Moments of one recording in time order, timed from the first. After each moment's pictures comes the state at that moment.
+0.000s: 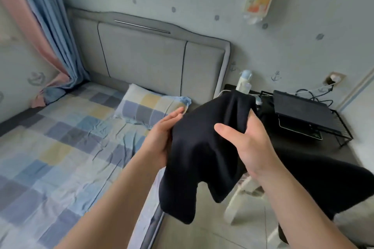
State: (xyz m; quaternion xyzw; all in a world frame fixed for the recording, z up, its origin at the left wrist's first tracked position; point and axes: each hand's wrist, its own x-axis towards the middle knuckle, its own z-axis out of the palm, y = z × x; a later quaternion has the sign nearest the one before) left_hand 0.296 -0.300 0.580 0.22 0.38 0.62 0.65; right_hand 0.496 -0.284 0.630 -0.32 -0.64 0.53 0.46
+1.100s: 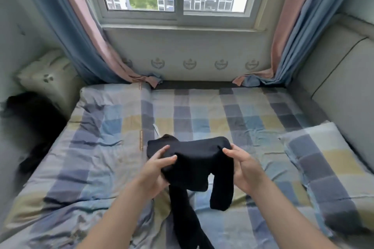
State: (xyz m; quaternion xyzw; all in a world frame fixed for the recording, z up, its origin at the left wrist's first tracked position) left_hand 0.046 -0.533 0.455 -0.20 0.47 0.83 0.24; right_hand 0.059 -0.278 0.478 -0.14 -0.47 0.85 -0.18
